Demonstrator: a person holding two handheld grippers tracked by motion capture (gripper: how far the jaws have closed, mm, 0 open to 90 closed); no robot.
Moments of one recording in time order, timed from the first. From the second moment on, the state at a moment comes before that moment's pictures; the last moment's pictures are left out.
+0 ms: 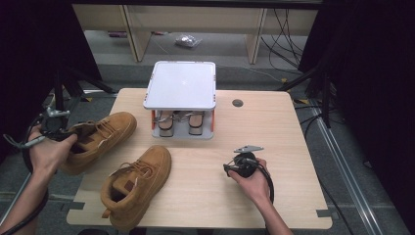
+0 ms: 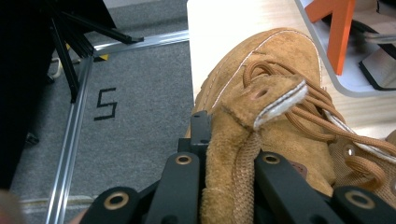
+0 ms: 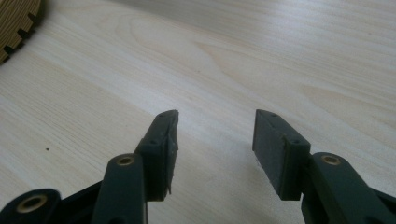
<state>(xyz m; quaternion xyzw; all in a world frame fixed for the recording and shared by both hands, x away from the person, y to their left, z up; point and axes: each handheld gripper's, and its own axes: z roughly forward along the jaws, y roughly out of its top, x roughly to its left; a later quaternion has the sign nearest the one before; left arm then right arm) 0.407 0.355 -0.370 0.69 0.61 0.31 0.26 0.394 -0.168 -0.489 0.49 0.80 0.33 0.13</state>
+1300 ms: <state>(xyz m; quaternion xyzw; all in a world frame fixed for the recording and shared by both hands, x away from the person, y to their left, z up) 0.441 0.343 -0.336 0.66 0.61 0.34 0.28 0.389 -0.173 -0.490 0.50 0.79 0.33 0.13</state>
